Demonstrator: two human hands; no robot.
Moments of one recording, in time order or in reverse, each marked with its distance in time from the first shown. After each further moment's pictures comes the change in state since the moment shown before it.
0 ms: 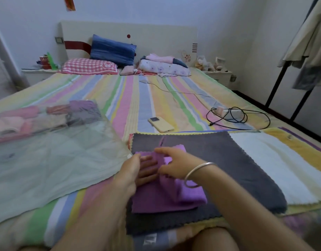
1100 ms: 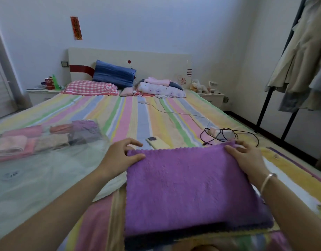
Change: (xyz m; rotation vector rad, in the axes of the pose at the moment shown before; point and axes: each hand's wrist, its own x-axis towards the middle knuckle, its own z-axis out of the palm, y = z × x) left_hand -0.020 0.080 -0.030 0.843 -0.035 0.866; right_hand -0.052 0.100 -0.125 0.448 0.890 0.075
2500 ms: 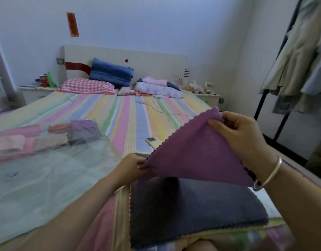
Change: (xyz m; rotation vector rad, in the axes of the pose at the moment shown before) left_hand 0.004 -0.026 0.017 0.156 -0.242 0.283; right_hand -0.065 -0.142 0.018 -0.015 -0.200 -0.428
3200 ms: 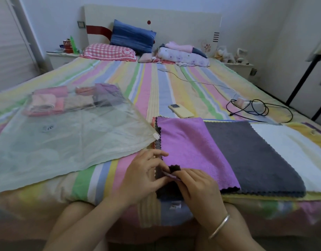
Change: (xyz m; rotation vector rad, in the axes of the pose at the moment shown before) left_hand -0.129 0.008 0.050 -0.031 0.281 0.033; right_hand -0.167 0.099 0.153 -0.533 -0.101 -0.530
